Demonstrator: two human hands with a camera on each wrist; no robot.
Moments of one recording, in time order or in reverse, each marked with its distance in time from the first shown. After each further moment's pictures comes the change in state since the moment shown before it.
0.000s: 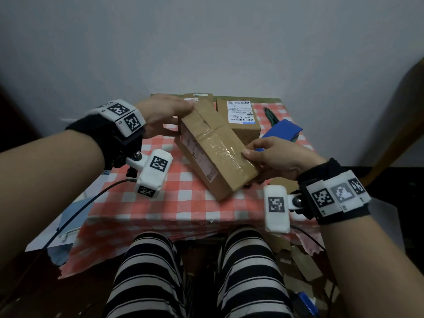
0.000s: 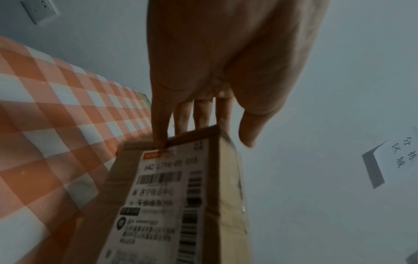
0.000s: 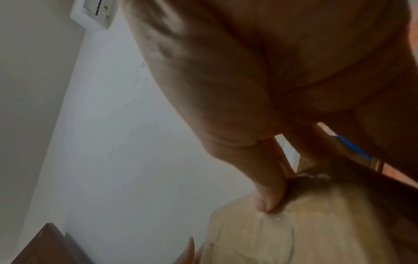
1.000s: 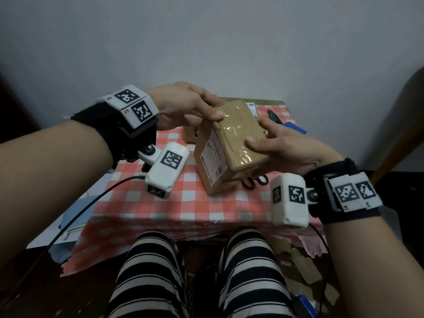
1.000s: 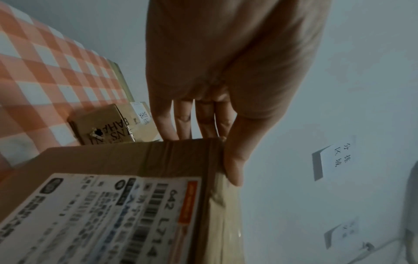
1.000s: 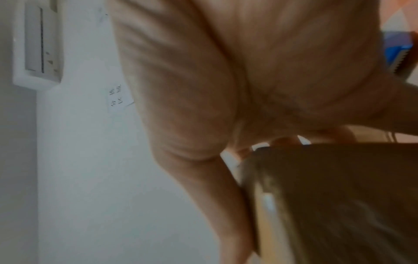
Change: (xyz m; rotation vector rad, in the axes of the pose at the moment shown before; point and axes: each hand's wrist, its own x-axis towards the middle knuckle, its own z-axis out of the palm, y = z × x) left_hand -0.023 0.030 0.016 -0.002 -0.186 0.153; right_hand -0.008 -0.016 -0.007 0.400 -0.262 -0.208
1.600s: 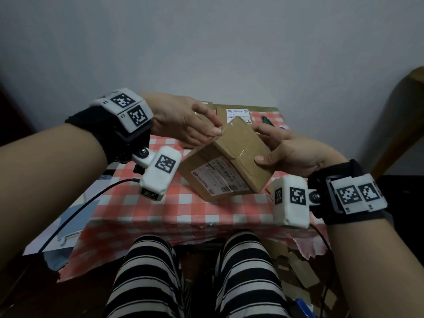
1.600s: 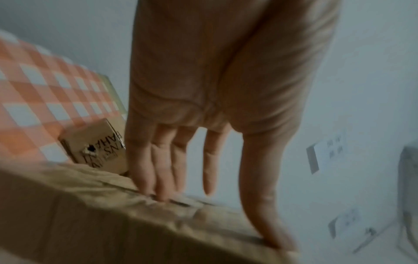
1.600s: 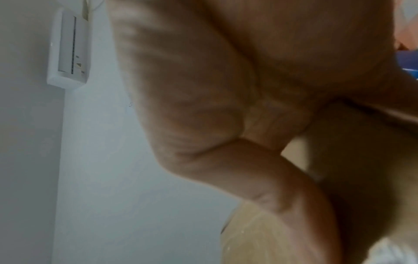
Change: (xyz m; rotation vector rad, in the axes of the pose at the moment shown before) left_hand -0.014 0.008 -0.001 0.129 -0.277 -0.129; right_hand -0.014 -0.004 -0.015 -0.069 -0.057 -0.011
